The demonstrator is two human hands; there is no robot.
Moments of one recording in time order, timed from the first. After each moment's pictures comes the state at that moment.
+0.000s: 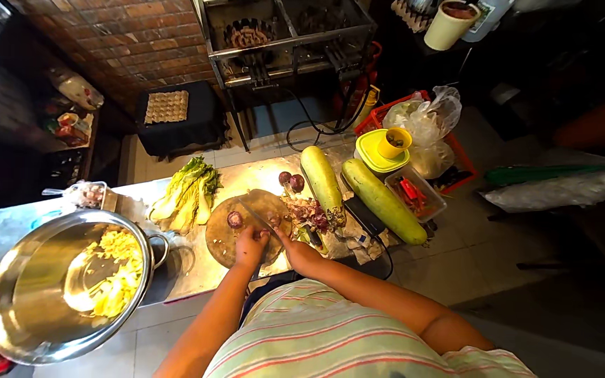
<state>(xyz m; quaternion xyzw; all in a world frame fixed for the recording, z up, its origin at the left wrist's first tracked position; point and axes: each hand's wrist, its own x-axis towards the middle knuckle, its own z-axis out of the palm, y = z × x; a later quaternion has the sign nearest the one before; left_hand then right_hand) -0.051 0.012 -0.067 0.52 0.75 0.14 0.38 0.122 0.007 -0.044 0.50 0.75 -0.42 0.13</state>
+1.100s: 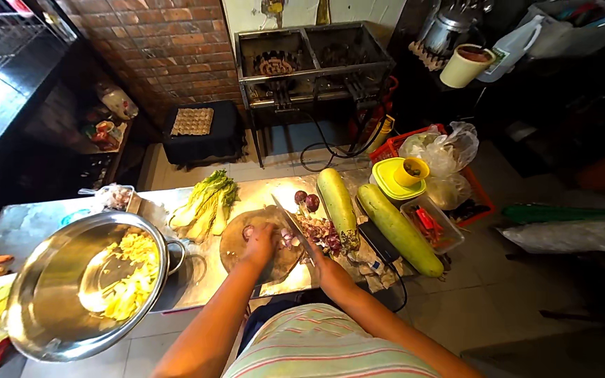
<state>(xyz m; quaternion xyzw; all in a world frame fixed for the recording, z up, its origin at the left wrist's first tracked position) -0.063 0.056 -0.042 0.67 0.67 0.07 0.32 0.159 -0.001 -0.033 0.59 0.72 -0.36 0.05</state>
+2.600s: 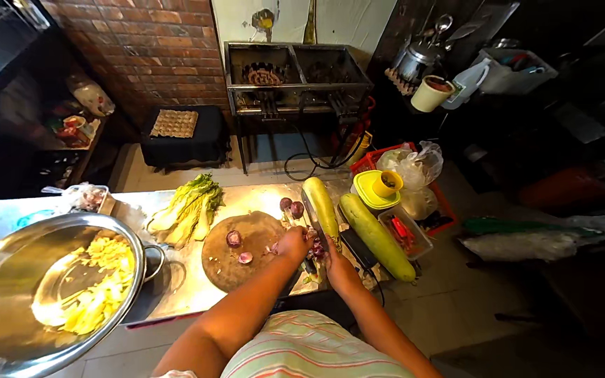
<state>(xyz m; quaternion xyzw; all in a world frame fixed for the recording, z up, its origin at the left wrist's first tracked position) 0.056 0.083 -0.040 0.63 0.65 0.06 0.43 0.206 0.017 -0.020 0.71 0.63 -0.31 0.01</state>
